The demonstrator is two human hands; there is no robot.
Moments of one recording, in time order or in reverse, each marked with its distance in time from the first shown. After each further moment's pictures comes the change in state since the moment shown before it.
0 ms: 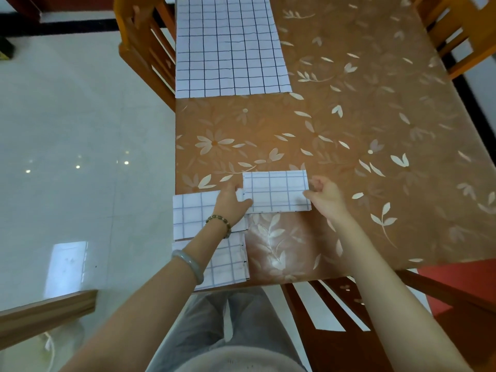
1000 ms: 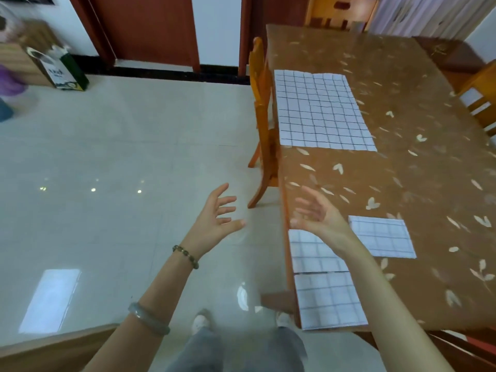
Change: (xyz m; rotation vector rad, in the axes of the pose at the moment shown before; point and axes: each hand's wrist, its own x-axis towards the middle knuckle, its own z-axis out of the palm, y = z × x) left_hand -0.059 -0.156 -0.334 -0.470 -0.028 0.231; right_hand -0.150 -0.201 0.235 0.223 -0.329 -0.342
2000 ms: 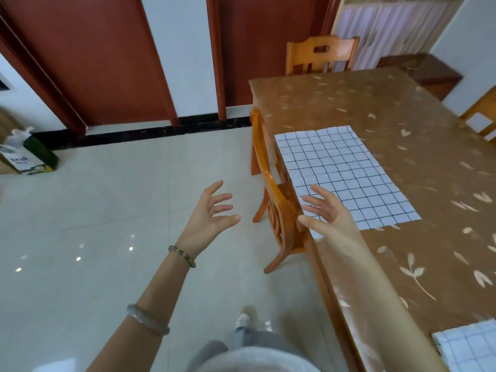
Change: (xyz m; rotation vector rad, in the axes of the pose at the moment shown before) left_hand 0.334 0.104 -0.150 0.018 -0.098 0.110; right_hand 0.288 -0.129 0.024 0.187 0.343 -0.128
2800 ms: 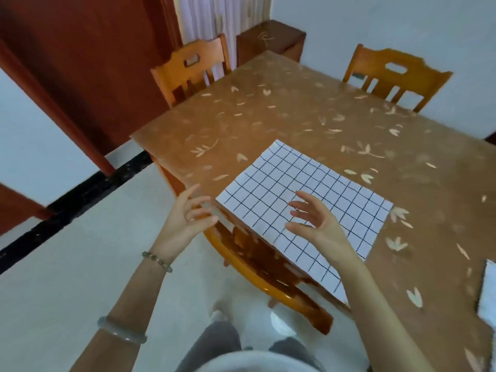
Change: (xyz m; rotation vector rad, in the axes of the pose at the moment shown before) left_hand 0.387 0.060 0.003 0.140 -0.620 0.015; right_hand 0.213 -0.027 0.017 0.069 0.576 0.136
